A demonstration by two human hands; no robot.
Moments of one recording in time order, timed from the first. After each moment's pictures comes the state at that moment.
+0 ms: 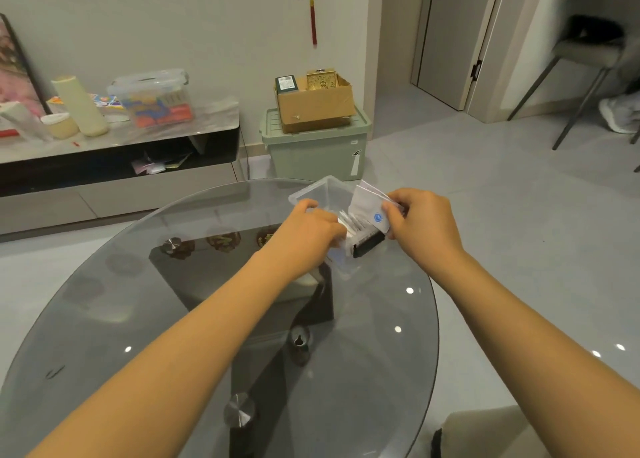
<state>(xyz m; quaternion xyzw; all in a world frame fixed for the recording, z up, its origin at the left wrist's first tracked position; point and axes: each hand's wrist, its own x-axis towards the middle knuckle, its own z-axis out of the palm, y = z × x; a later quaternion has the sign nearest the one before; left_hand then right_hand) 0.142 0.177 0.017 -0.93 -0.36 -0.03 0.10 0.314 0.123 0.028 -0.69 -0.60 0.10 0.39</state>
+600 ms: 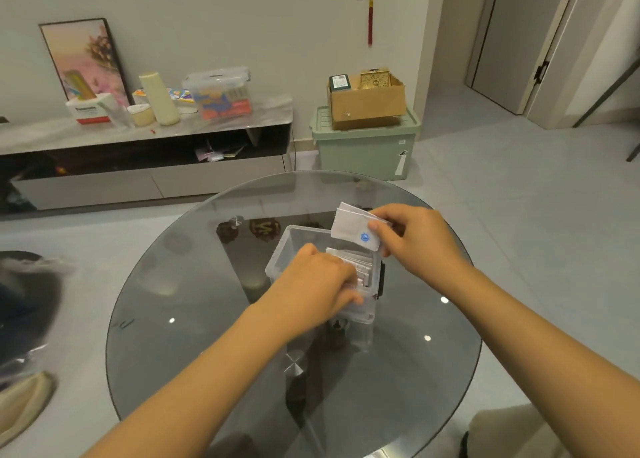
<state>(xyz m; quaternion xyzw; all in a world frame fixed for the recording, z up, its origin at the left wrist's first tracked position) 0.075 0.073 0.025 -0.90 -0.44 -0.02 0.00 0.249 0.093 0.031 -0.58 -0.71 0.18 0.36</state>
